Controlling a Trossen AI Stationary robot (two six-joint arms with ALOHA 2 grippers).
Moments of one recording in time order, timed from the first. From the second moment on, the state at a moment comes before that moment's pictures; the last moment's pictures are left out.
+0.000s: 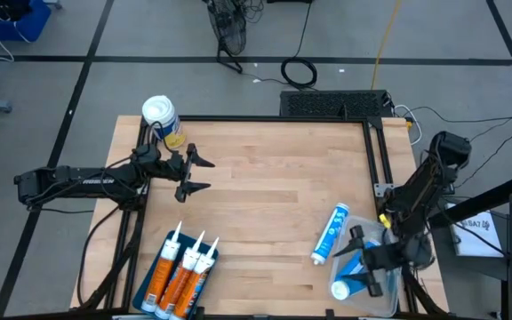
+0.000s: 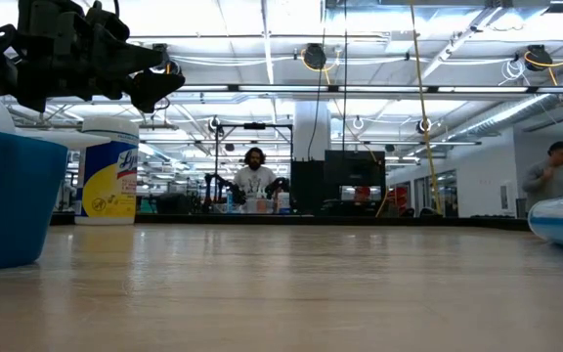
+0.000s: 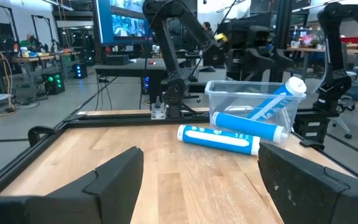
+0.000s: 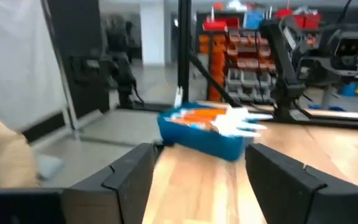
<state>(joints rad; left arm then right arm) 0.39 0.87 0.17 0.76 0.54 0.00 1.16 1.22 0.40 0.86 0.94 0.02</state>
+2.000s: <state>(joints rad) 0.39 0.87 0.17 0.76 0.54 0.00 1.10 1.76 1.49 -1.15 0.65 1.01</state>
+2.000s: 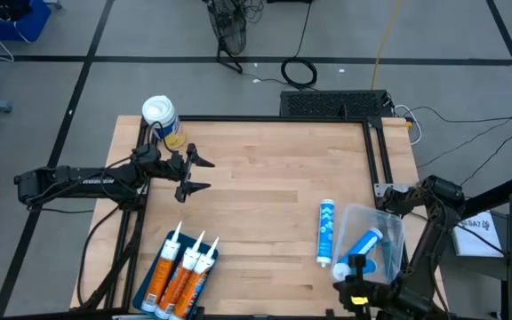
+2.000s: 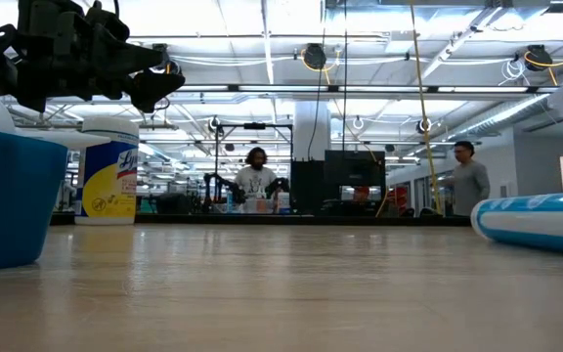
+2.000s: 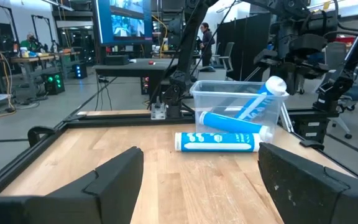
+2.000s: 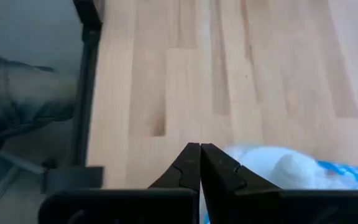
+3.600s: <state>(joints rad) 0.39 0.87 0.17 0.76 0.54 0.00 0.76 1.77 1.41 -1.06 0.52 0.70</state>
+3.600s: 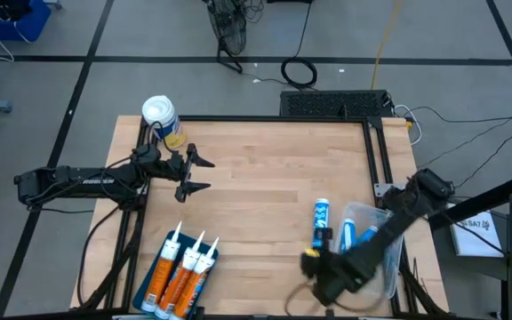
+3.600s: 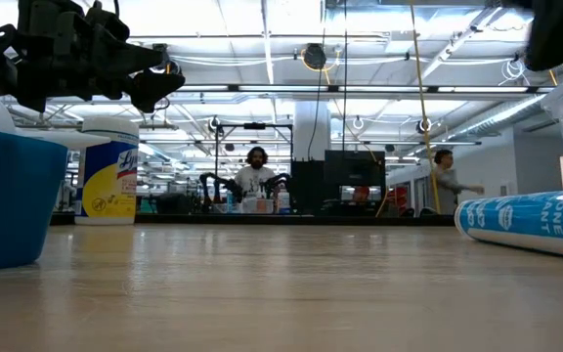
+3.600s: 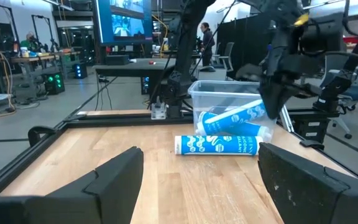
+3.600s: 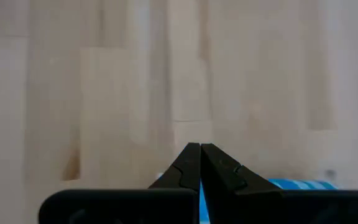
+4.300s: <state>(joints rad) 0.39 0.87 0.17 0.76 0.54 0.00 0.08 1.94 1.41 -1.46 0.07 0.55</state>
